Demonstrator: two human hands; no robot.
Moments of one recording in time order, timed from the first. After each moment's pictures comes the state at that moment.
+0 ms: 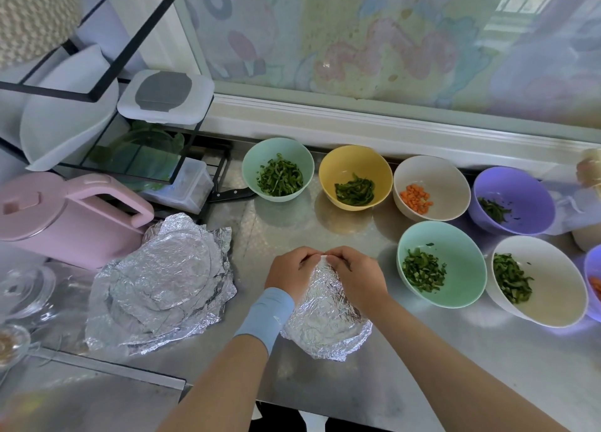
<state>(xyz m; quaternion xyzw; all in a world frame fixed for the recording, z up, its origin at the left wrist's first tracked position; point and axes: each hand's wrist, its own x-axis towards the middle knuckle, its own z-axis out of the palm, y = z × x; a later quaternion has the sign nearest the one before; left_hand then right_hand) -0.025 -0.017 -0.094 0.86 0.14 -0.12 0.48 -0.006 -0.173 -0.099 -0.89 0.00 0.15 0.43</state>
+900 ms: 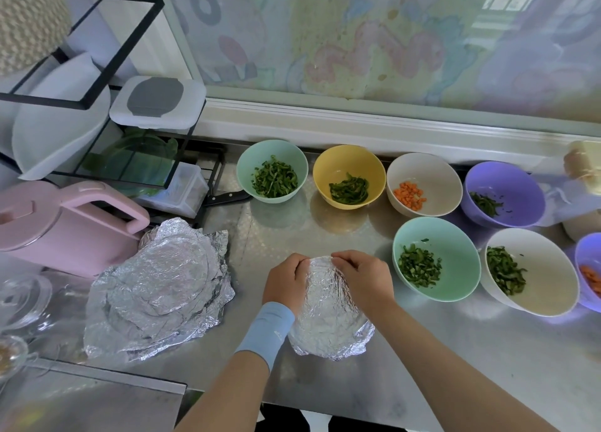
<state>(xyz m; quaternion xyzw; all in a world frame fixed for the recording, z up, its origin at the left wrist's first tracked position) -0.045 -0.022 -0.099 0.85 0.19 -0.09 0.48 -0.016 -0.185 -0.092 -0.88 0.09 0.13 0.45</state>
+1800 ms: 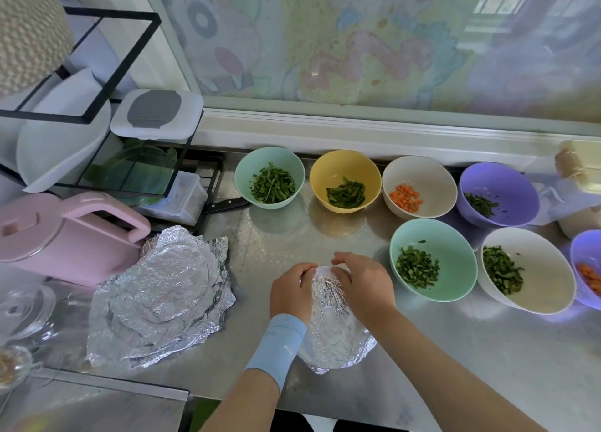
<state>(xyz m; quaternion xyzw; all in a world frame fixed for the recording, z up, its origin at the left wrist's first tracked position) -0.053 -0.041 -0.091 0.86 0.21 -0.04 0.47 -0.026 -0.189 -0.095 -0.95 -0.05 0.04 0.31</state>
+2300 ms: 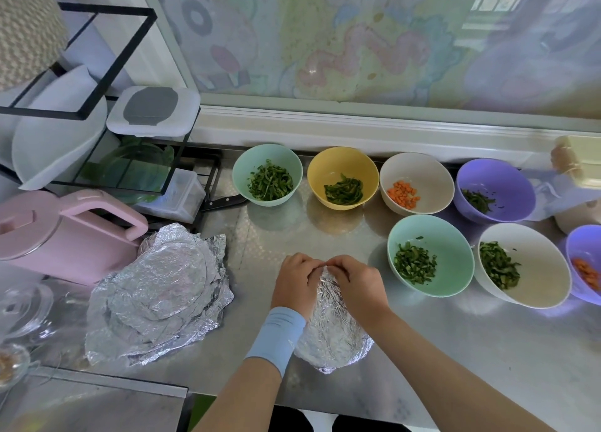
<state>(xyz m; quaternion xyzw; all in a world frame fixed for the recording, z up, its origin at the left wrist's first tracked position) -0.047 -0.040 -0.103 0.92 0.04 0.00 0.38 -0.034 -0.184 -0.101 -0.90 0.00 0.08 0.44</state>
